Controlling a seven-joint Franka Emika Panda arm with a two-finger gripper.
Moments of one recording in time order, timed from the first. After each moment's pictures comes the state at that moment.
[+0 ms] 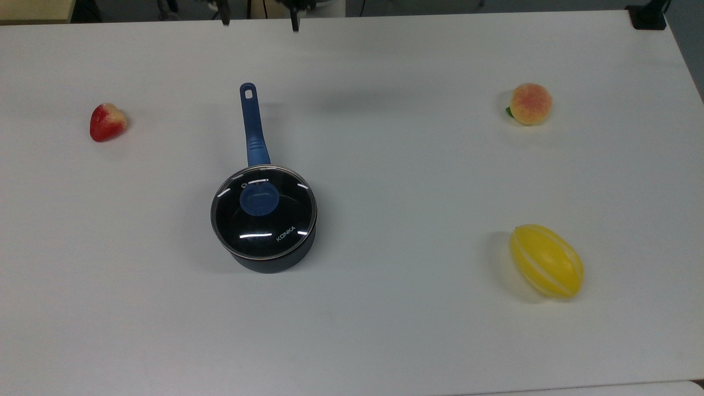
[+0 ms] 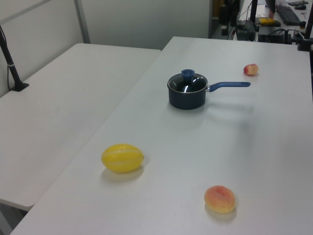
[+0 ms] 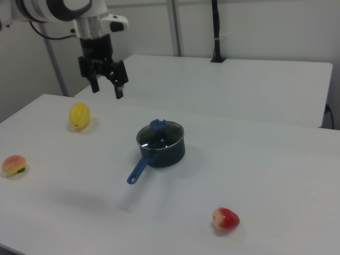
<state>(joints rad) -0.01 0.17 0.04 -1.33 -0.01 1.45 0.07</state>
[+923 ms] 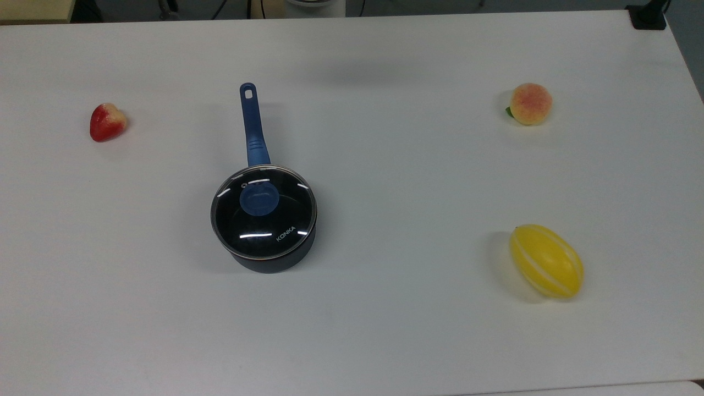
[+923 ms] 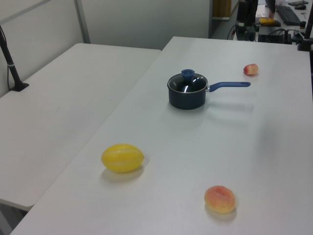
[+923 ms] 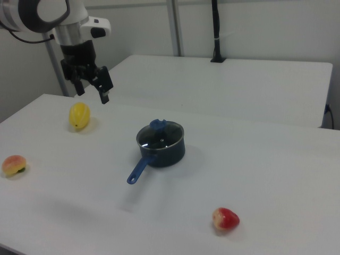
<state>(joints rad) -0.01 -0.05 0.04 -1.62 0.06 1.63 0.07</state>
